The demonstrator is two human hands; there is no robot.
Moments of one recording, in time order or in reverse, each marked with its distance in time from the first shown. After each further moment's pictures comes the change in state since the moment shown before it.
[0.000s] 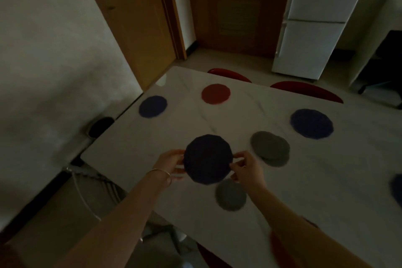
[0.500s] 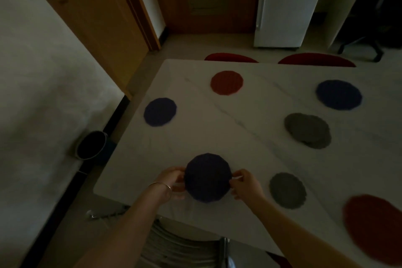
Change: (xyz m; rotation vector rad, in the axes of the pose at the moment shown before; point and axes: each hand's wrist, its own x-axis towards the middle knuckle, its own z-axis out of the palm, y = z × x) left_hand 0.109 -0.002 -0.144 0.284 -0.202 -0.231; right_hand 0.018 -0.001 0.182 0.003 0.040 0.361
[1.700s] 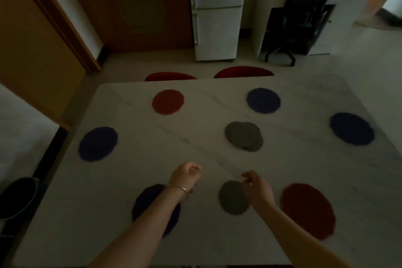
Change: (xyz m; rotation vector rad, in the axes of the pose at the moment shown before) left_hand 0.006 0.062 0.167 0.522 -0.089 0.482; right_hand -0.009 0.052 -0.143 -0.141 0.391 0.014
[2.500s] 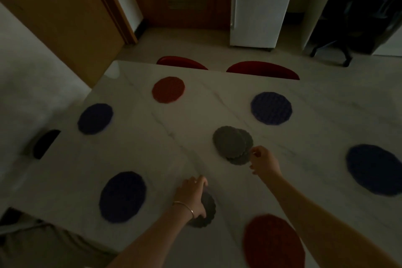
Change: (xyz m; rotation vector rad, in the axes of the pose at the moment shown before) left_hand -0.002 0.047 0.125 0.732 -0.041 0.024; right_hand 0.157 -0.001 -0.106 -0.021 -0.193 -0.119
